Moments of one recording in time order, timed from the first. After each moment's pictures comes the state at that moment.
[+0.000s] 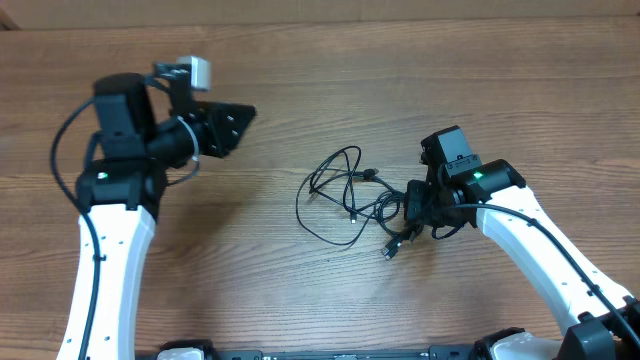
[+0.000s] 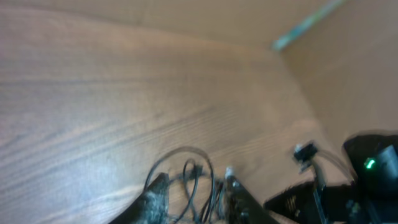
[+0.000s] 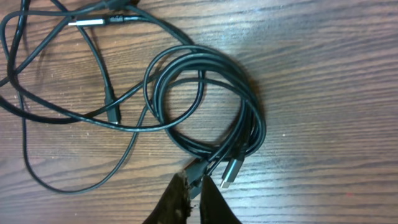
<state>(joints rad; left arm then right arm) 0.01 1.32 1.18 -0.53 0.72 -0.20 0.34 1.45 1.00 -0.90 -0.16 0.49</state>
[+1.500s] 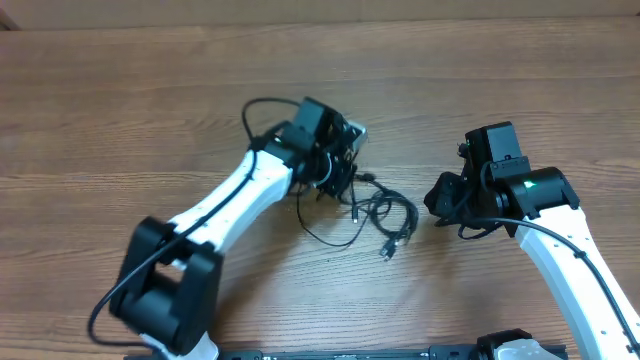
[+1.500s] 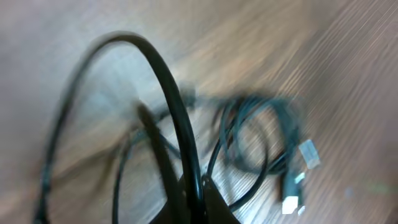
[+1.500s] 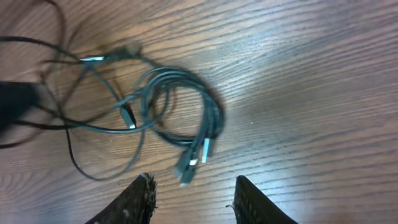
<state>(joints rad) -0.50 1.79 1.29 -0.57 0.40 0.02 0.20 1.29 1.05 -1.01 -0.18 0.51</state>
